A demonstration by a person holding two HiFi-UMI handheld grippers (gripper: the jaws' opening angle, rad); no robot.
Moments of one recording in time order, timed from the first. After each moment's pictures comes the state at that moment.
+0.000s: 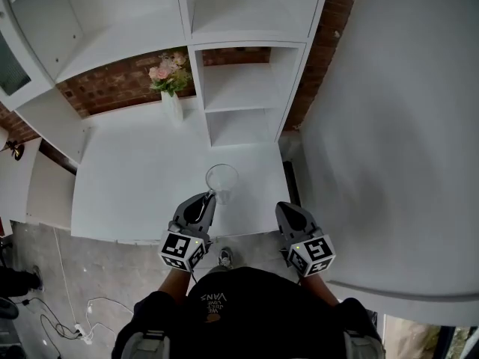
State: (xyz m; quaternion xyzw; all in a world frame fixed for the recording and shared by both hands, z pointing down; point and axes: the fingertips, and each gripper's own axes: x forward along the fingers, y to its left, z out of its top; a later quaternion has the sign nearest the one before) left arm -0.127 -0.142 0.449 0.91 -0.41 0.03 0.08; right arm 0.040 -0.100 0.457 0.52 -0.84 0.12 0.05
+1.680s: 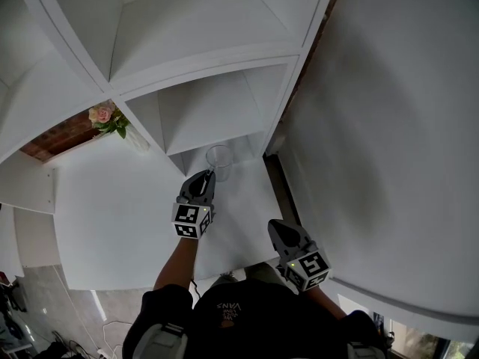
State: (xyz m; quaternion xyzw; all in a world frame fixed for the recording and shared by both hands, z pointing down) left arm -0.030 -0.385 0.583 0.92 -0.37 0.09 0.10; right arm 0.075 -0.206 0.525 0.54 -0.82 0.19 0.08
